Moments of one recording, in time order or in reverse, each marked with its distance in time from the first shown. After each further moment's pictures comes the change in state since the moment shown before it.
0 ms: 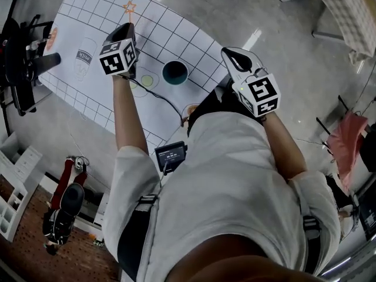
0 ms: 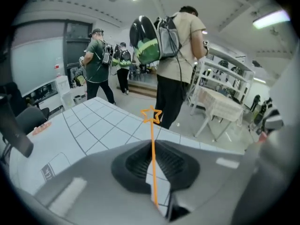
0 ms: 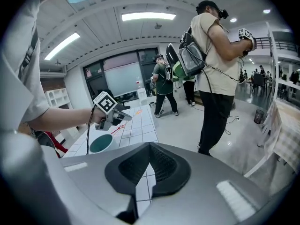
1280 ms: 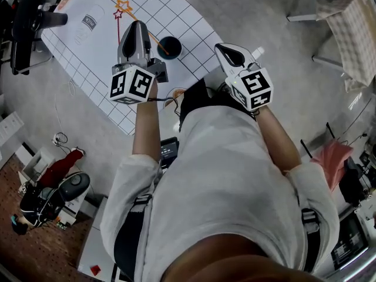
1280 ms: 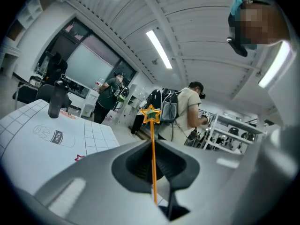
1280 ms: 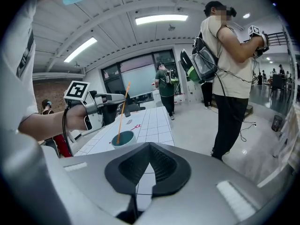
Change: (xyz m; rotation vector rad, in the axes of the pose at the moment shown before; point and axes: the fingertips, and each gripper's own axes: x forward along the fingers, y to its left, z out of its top) left arm -0.185 -0.097 0.032 -0.461 -0.728 0.080; right arm -0.028 0.035 -0.007 -0.101 -0.030 0.186
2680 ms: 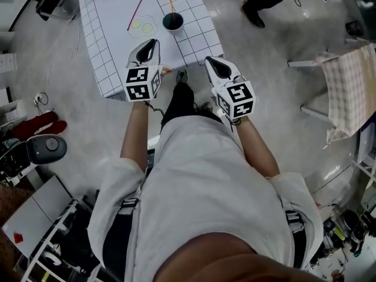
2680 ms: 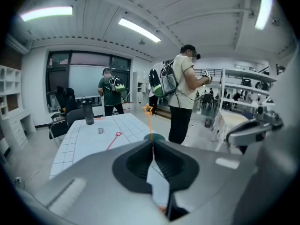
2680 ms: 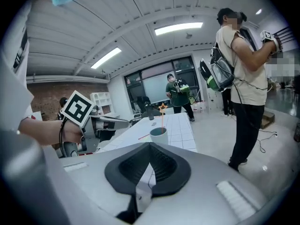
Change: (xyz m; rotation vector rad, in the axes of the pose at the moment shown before) left arm -0.155 -0.068 -0.091 0.348 0.299 0.300; right arm -0.101 0.060 -0.035 -0.103 -0.086 0.241
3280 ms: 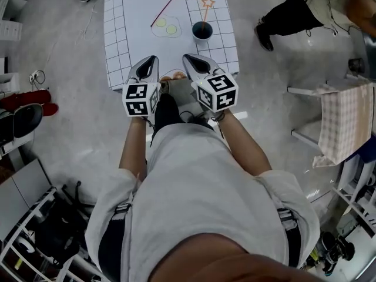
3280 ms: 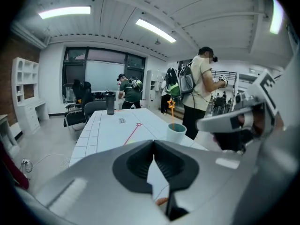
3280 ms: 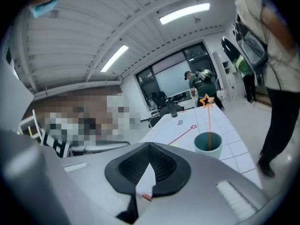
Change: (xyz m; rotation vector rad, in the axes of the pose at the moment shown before) left arm -0.063 0.079 -0.045 -0.125 0.021 0.113; right arm 0.113 0.110 0.040 0.044 0.061 0.234
